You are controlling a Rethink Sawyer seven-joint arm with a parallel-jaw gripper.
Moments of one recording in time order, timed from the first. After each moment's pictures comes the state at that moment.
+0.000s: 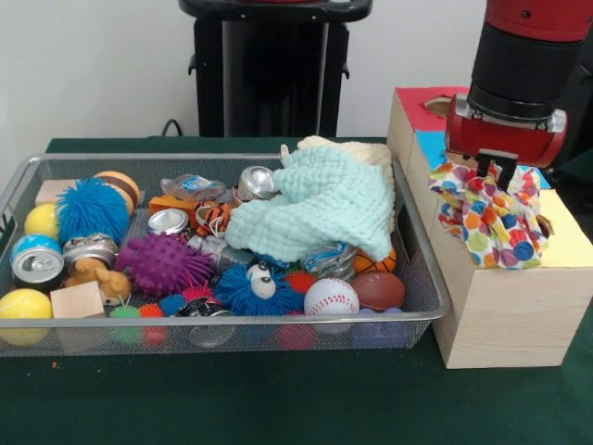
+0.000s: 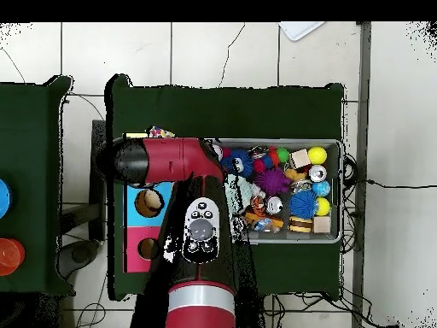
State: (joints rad) arm 0.06 -0.53 -0.06 1.35 0.01 0.71 2.04
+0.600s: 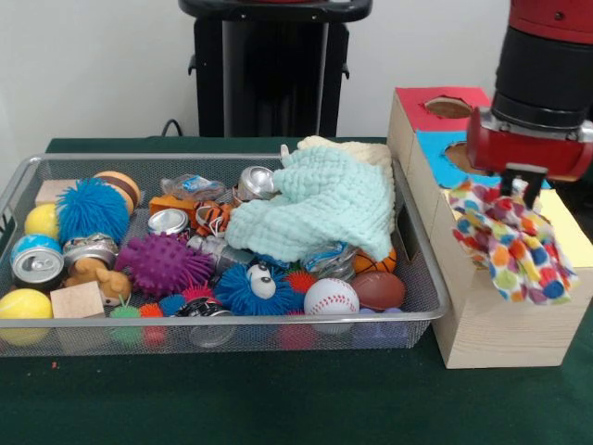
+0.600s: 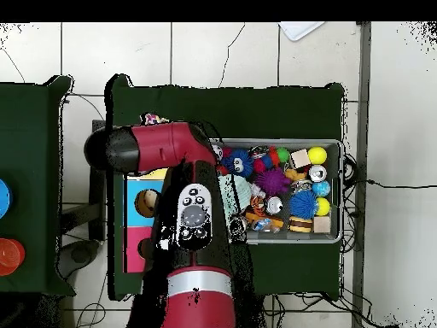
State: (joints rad) arm 0.06 -0.50 -0.01 1.23 -0.09 0.71 2.04
